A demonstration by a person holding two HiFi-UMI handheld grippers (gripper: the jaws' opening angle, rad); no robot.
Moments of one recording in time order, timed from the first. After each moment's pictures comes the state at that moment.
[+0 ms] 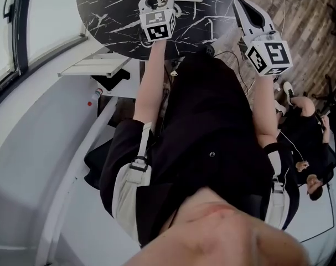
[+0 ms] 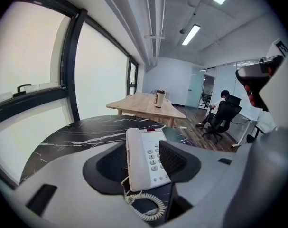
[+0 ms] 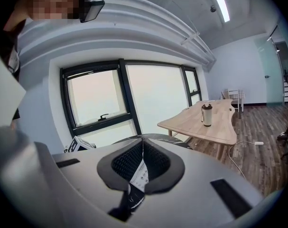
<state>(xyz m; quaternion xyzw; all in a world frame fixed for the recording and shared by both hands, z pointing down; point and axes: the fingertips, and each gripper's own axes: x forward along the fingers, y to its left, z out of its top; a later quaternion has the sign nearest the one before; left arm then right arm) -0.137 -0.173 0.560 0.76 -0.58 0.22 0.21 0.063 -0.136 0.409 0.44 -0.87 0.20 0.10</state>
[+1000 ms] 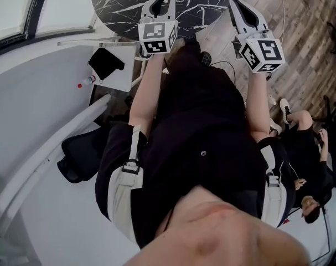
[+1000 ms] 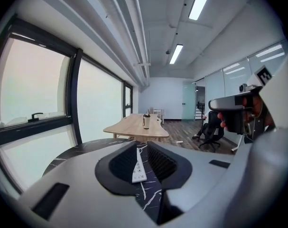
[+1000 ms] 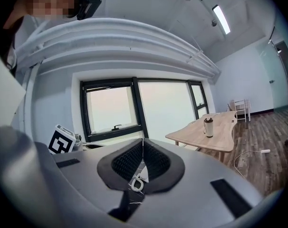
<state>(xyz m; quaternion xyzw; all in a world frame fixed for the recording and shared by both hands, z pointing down) -0.062 -0.023 0.413 0.78 -0.60 0.14 0.11 0.113 -0.013 0.355 0.41 -0.90 0.14 0.02</state>
